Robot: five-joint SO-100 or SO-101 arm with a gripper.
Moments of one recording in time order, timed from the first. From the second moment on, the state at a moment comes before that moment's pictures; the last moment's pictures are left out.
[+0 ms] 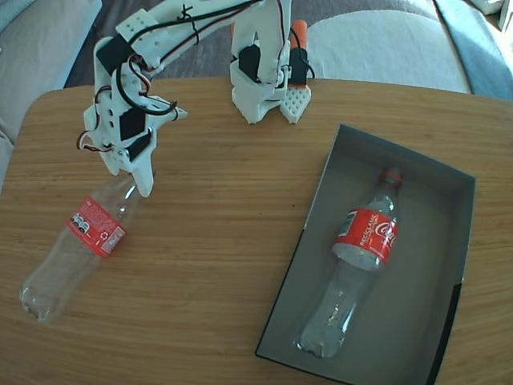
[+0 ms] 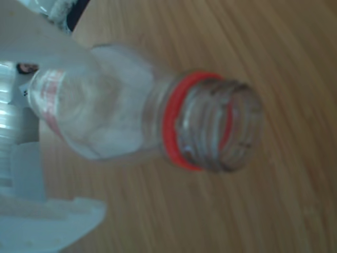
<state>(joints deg) 47.4 94.7 105.5 56.0 -114.4</state>
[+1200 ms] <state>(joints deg) 48.3 94.7 121.6 37.1 -114.4</state>
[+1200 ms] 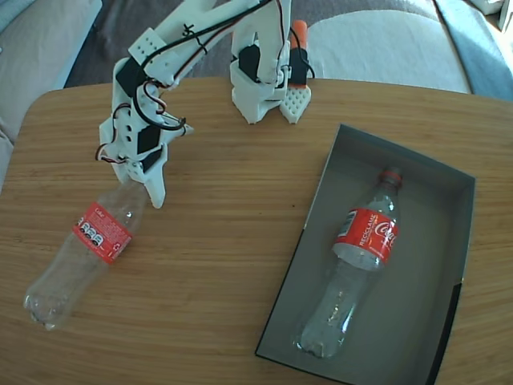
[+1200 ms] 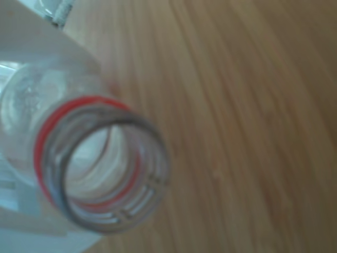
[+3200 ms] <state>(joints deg) 20.2 94.7 75.8 75.1 -64.5</state>
